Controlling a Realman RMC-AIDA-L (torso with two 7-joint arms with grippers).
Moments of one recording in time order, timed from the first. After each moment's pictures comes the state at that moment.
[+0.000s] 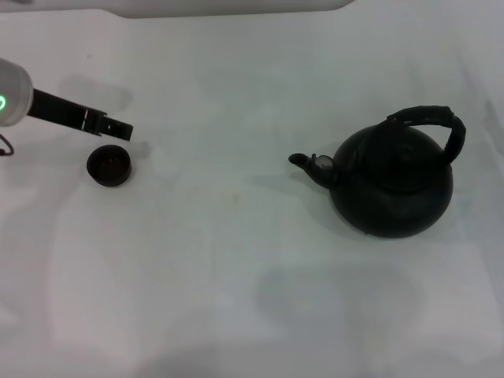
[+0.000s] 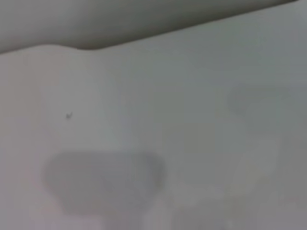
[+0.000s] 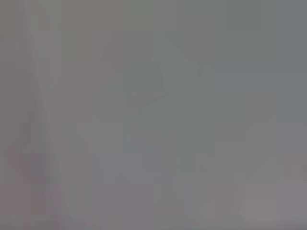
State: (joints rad) left arm -0.48 -2.07 1.29 1.27 2.60 1.27 -2.72; right arm 0.23 2.02 -2.00 -0.23 0.48 -1.13 0.32
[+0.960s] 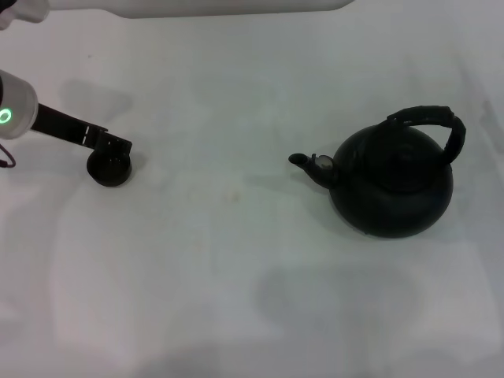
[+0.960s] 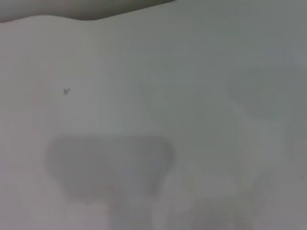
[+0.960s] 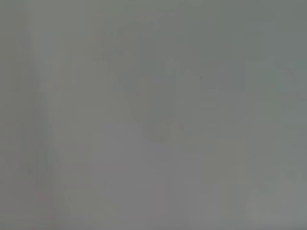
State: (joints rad) left arm -0.50 -2.07 1.30 1.21 2.62 1.26 -2.71; right arm 0.23 2.02 -2.00 -0.23 0.48 -1.12 0.32
